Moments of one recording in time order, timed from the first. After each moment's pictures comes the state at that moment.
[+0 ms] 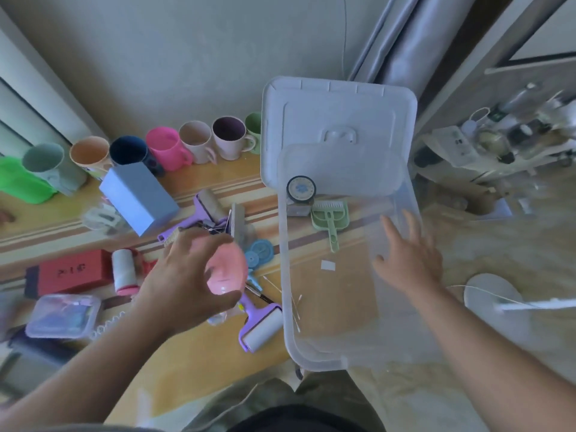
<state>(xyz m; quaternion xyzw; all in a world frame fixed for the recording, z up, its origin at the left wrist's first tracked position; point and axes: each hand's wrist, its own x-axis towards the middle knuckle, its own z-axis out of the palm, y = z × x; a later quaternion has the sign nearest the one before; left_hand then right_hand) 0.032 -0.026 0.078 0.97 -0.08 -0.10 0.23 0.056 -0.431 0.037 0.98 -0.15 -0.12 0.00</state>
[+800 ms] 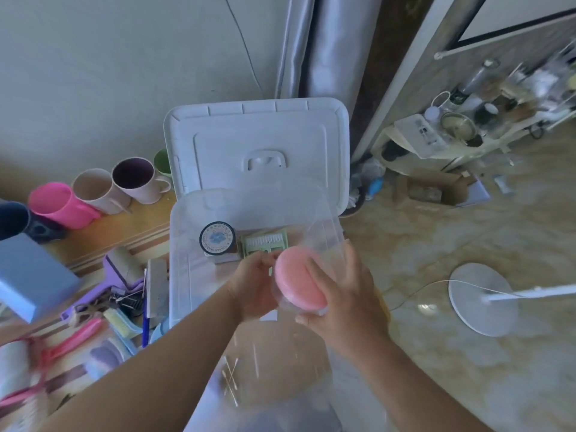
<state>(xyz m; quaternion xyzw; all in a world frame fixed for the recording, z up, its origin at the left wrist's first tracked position) 0.177 -0.305 -0.024 0.39 0.20 -0.49 0.75 0.074 -0.481 0.034 0.98 -0.06 -0.09 -0.17</state>
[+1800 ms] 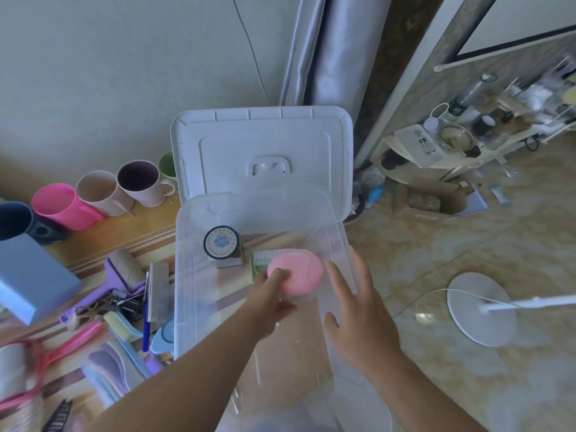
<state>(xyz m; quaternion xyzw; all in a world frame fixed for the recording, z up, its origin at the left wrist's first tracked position) 0.151 -0.327 -0.063 0.51 0.33 -0.37 0.71 0.060 -0.488 0.024 0.98 -0.08 -0.07 -0.19</state>
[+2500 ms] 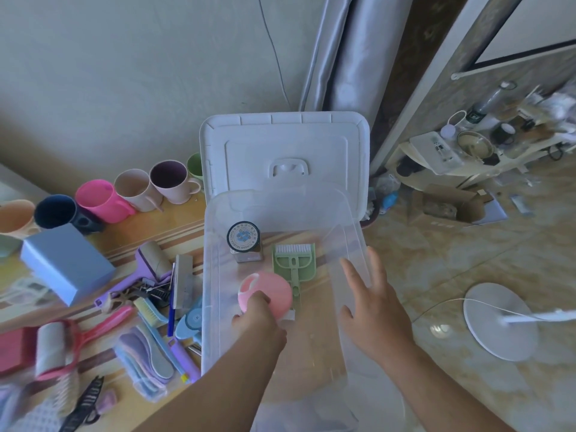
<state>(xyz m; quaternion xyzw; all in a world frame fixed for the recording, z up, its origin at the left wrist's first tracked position) 0.112 -0.299 -0.042 0.41 0.64 -0.18 0.63 0.061 -0.486 0.026 0.98 -0.08 -0.09 -0.14</state>
